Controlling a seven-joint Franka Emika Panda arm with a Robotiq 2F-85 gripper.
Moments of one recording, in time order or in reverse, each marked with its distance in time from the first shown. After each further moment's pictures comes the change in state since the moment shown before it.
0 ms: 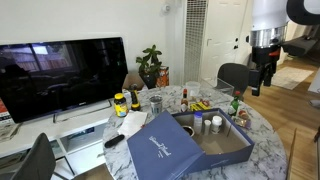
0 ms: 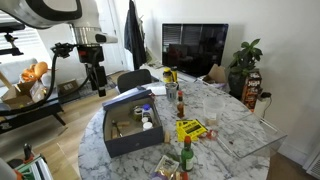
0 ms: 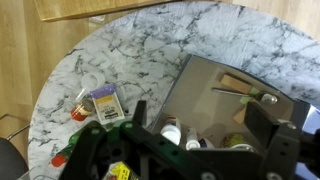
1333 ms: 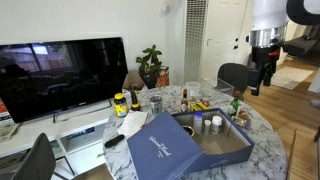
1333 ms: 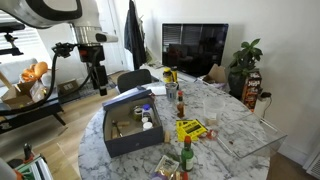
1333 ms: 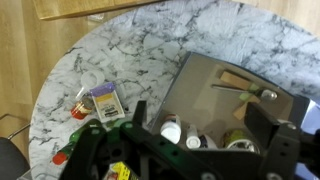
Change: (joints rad) arm -0.003 0.001 -0.003 0.002 0.001 0.022 0.014
